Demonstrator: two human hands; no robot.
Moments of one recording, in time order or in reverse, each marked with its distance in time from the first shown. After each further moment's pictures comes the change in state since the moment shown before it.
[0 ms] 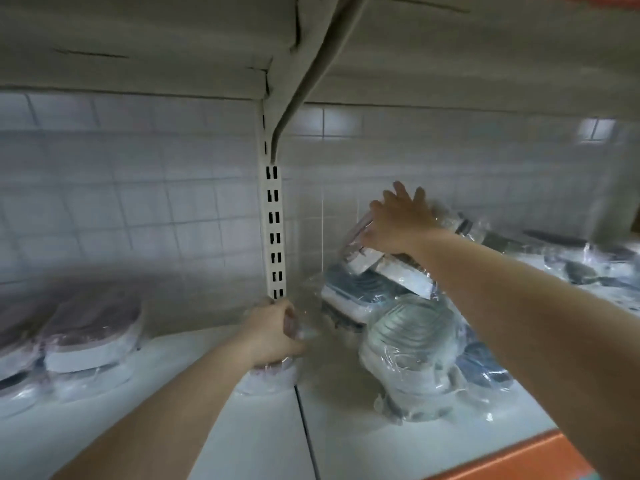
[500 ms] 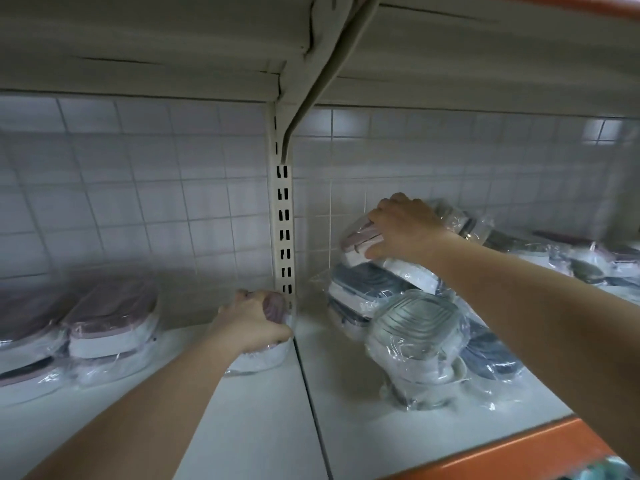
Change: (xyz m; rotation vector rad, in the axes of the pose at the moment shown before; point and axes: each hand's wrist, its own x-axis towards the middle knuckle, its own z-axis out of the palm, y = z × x) left_hand -0.014 -0.022 -0.012 -0.069 0.116 -0.192; right_hand -0.026 -0.001 -0.007 -0.035 0.094 -0.216
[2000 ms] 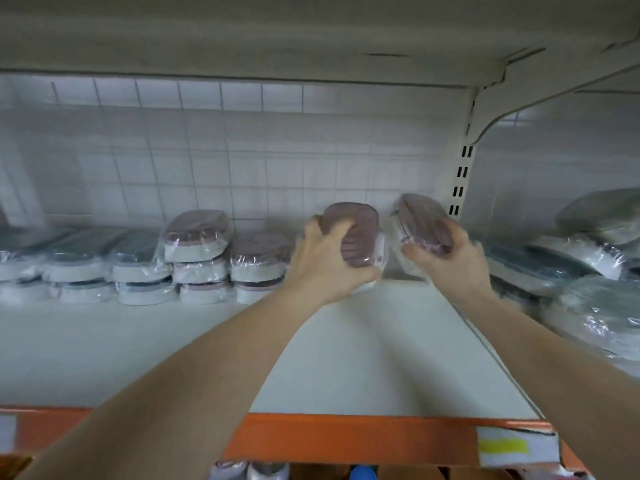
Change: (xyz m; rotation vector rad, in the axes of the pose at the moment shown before) left_hand -0.102 -0.118 -0.101 -0.198 0.387 0.178; right_hand -0.041 -0.220 -0.007 1.212 0.218 0.427
